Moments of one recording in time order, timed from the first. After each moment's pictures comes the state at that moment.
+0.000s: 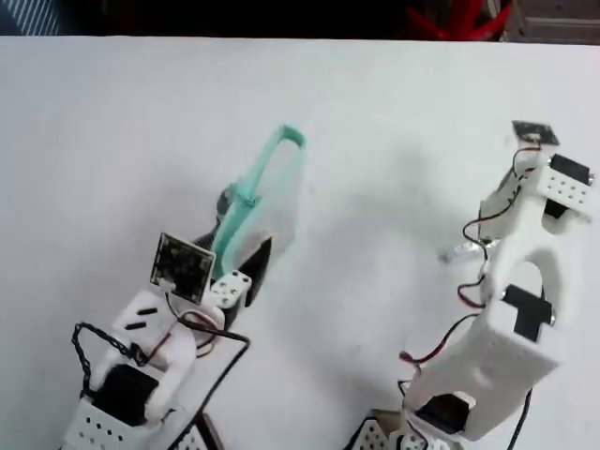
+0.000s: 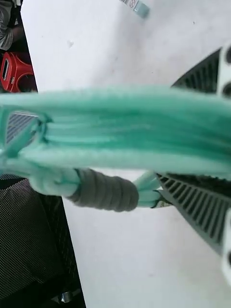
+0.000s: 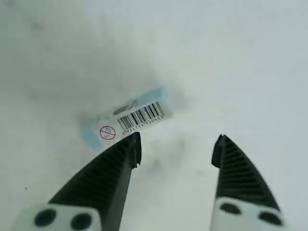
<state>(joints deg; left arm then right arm) 21.6 -89.8 82.5 39.5 0.8 25.8 19.7 -3.3 77.4 22.5</state>
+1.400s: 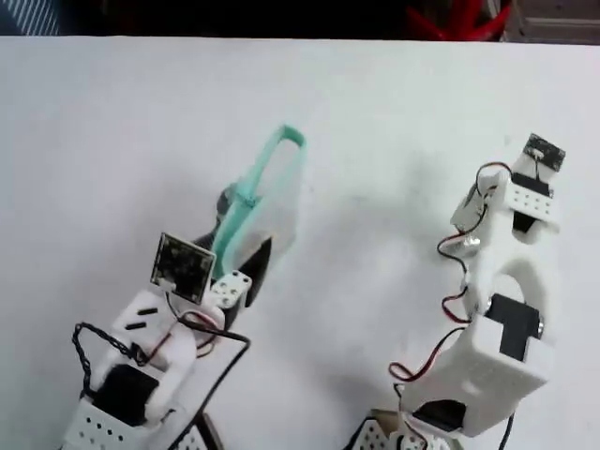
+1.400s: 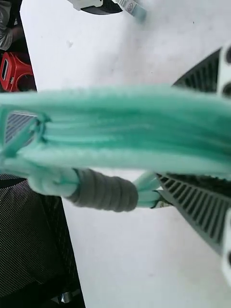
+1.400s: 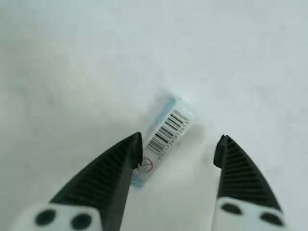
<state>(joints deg) 21.6 -89.8 82.6 39.5 0.8 19.7 12.9 14.5 58.8 -11.3</state>
